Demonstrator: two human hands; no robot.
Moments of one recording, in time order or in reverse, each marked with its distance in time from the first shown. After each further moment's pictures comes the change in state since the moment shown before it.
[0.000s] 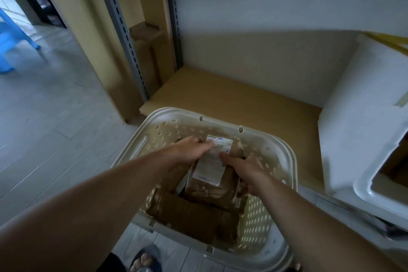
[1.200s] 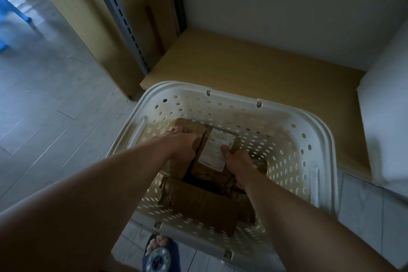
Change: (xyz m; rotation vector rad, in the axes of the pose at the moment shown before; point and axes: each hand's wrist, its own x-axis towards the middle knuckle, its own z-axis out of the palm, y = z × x) left_hand 0.059 -0.071 -0.012 0.745 -0.145 -0.202; right_hand 0.118 0.061 0.082 -0.003 0.067 0.004
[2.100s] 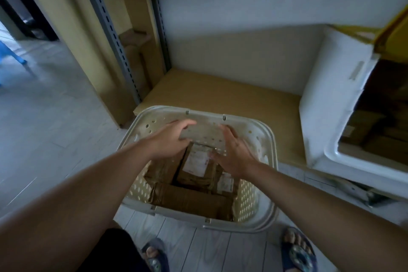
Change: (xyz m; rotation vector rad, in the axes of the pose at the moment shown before) left_hand -0.114 0.022 -0.028 -0.314 0.484 0.420; right_hand -0.162 -0.053 -0.097 -0.696 0.091 -0.774
